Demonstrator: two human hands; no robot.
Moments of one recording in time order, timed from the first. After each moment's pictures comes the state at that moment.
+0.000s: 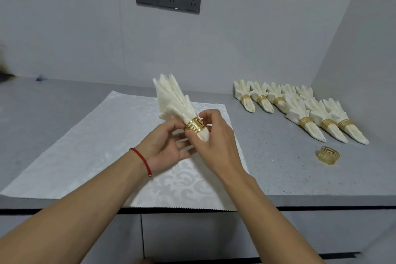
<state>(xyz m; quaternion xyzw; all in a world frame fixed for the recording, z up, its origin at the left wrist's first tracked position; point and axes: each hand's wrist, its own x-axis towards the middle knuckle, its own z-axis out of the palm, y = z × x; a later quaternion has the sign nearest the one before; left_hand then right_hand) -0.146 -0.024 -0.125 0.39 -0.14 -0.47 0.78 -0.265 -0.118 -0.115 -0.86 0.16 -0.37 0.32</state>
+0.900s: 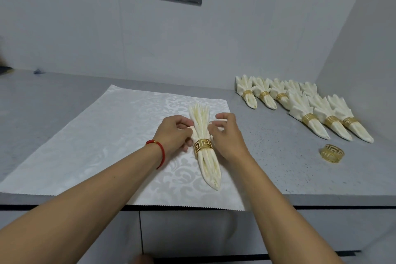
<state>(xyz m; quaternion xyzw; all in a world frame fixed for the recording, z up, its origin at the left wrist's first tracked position) -0.139 -0.048 -0.138 0.70 -0.26 -0.19 0.64 -0.253 -0.167 -0.130 -0.78 0.28 -0.27 0.48</state>
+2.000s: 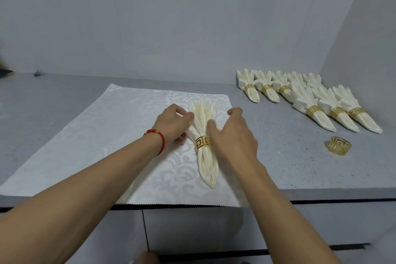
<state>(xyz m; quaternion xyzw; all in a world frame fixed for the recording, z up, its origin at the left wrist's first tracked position) -0.120 -0.055 -0.125 0.79 -0.24 -0.16 0.55 -0.265 -0.151 -0.124 -0.86 0.37 -0.27 0.22</state>
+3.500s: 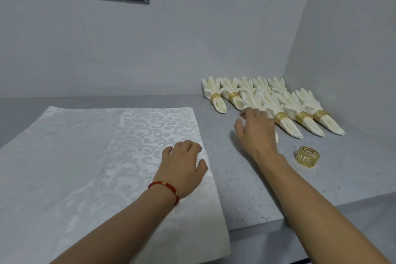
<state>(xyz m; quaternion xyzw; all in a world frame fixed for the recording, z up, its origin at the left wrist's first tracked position) -0.177 -0.158 -0.180 0.82 -0.53 0.05 0.23 -0.290 -0.358 -0.143 -0.86 0.39 -0.34 -0.03</state>
